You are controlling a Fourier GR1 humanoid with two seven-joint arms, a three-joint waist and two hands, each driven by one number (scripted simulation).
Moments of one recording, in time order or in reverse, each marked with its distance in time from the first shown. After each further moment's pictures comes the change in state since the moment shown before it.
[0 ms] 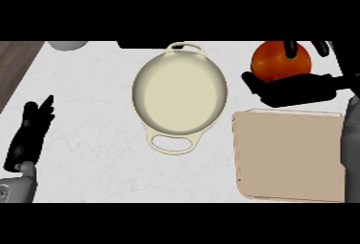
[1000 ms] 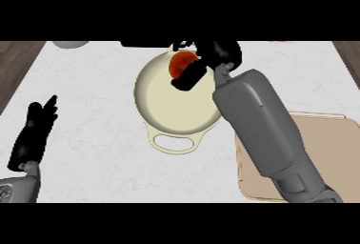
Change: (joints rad) left arm -0.004 -0.022 0.005 0.005 -0.020 -0.012 -0.012; right arm -0.217 0.268 0.115 0.723 0.015 -0.203 -0.006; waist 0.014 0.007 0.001
